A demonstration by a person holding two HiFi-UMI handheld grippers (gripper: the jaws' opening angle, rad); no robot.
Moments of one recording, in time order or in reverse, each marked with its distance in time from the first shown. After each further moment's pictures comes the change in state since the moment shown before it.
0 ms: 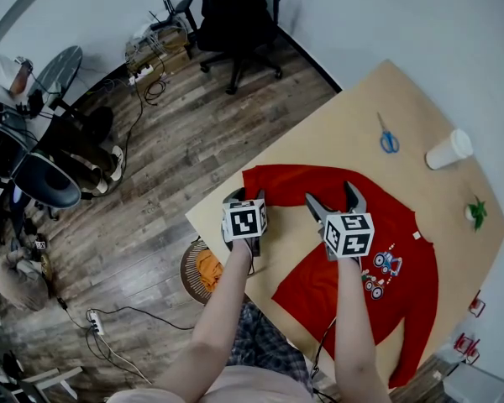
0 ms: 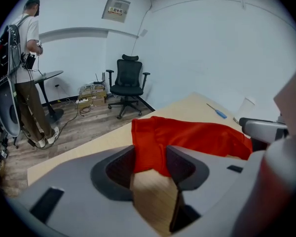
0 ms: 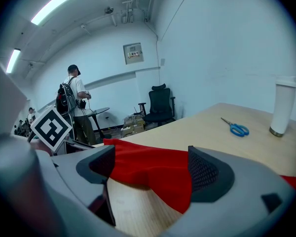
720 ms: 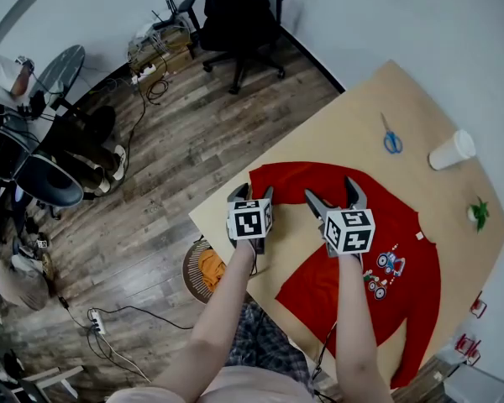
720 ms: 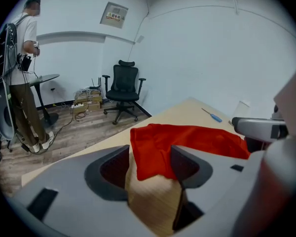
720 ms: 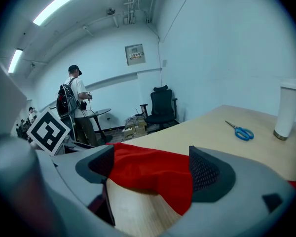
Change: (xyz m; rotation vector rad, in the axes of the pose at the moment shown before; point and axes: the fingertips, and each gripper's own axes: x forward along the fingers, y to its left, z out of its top) left arm 0.000 -0.010 0.016 0.029 -0.068 -0.039; right arm 0.009 0.008 0.013 -0.011 -0.014 0.016
